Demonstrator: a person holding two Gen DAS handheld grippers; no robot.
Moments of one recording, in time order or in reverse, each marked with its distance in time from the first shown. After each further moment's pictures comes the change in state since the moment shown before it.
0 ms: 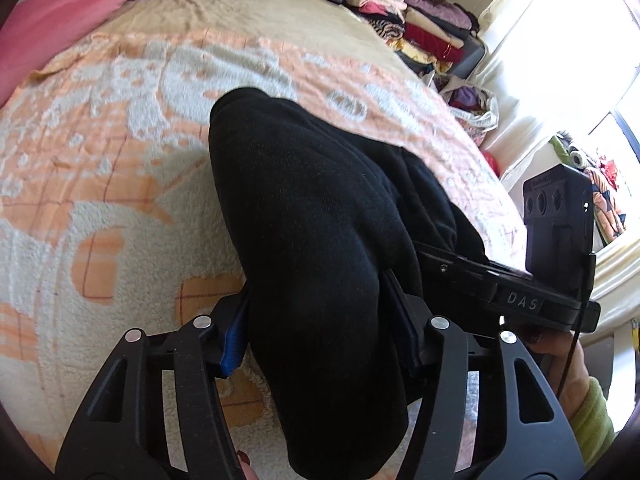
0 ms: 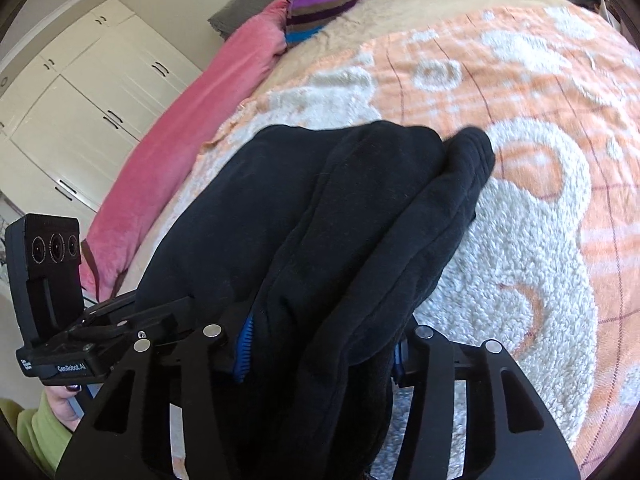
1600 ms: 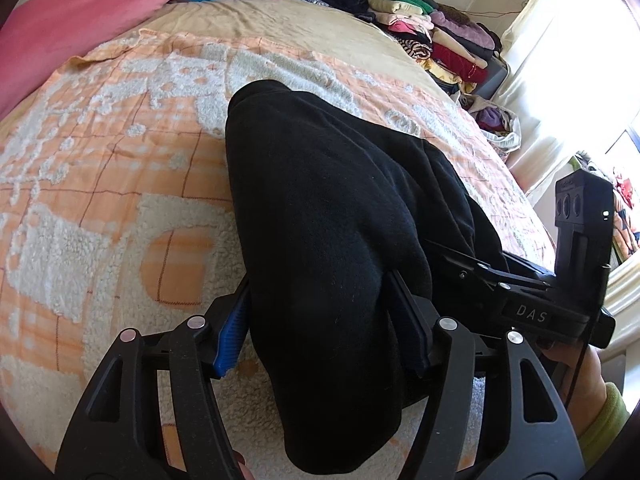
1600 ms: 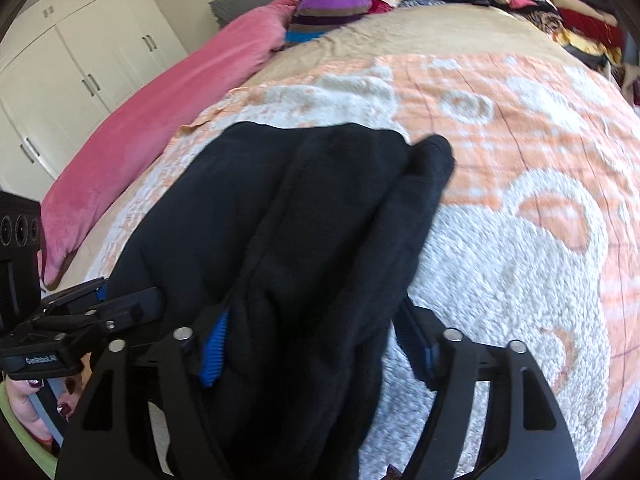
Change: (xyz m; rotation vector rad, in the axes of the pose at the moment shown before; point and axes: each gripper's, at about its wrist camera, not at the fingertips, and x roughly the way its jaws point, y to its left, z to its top) left arm -0.007 0.061 -0.012 -0.046 -0.058 0.065; right arm 0.054 0.032 0.003 -0.113 -0.004 -0.211
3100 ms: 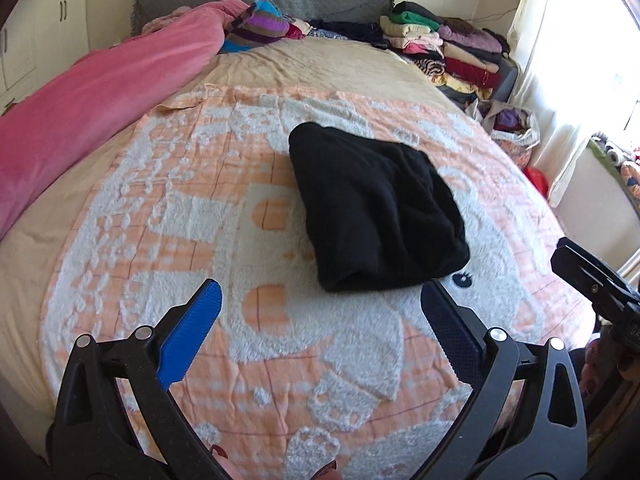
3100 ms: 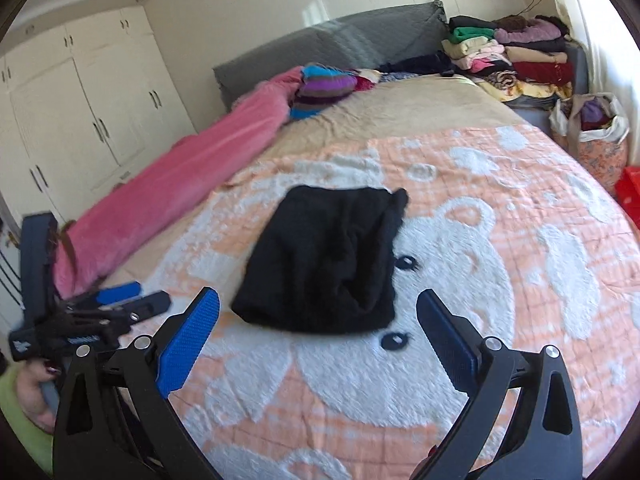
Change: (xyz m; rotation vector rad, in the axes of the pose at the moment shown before) left arm -0.146 -0.032 -0.073 0.082 -0.109 0.214; right arm -0.190 0.092 -0.104 -0.035 -0.277 -0.137
